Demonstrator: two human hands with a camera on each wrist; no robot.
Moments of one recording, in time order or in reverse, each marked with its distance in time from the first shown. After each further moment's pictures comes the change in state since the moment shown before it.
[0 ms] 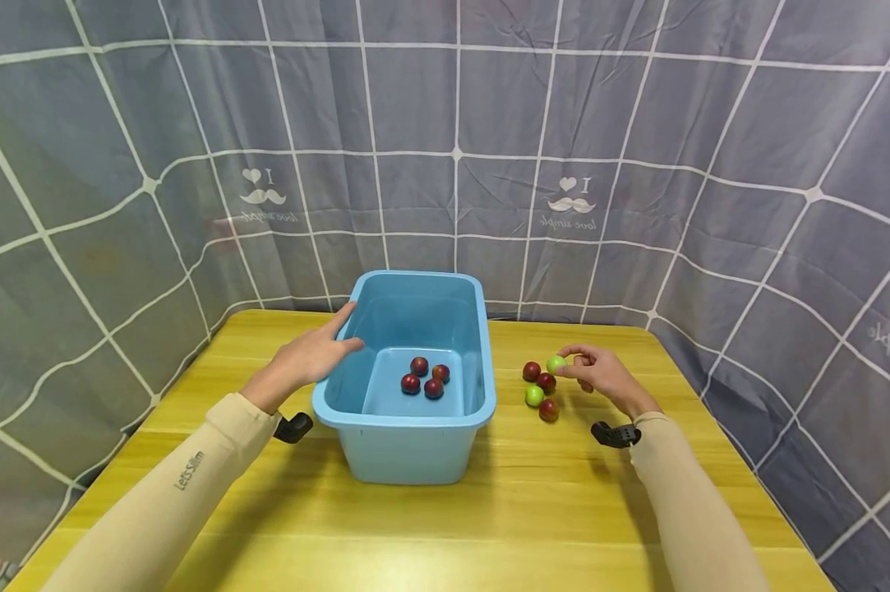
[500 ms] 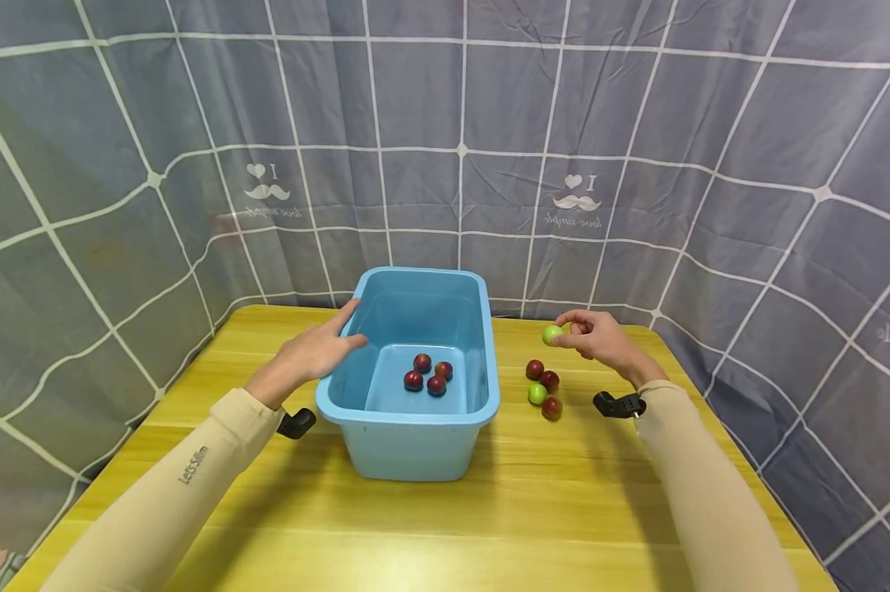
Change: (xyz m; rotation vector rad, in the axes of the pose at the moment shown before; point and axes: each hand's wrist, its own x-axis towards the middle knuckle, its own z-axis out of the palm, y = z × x) left_hand 0.002 -0.001 0.000 0.007 0.009 -0.005; right_hand 0.013 -0.066 -0.013 -0.089 -0.028 -0.126
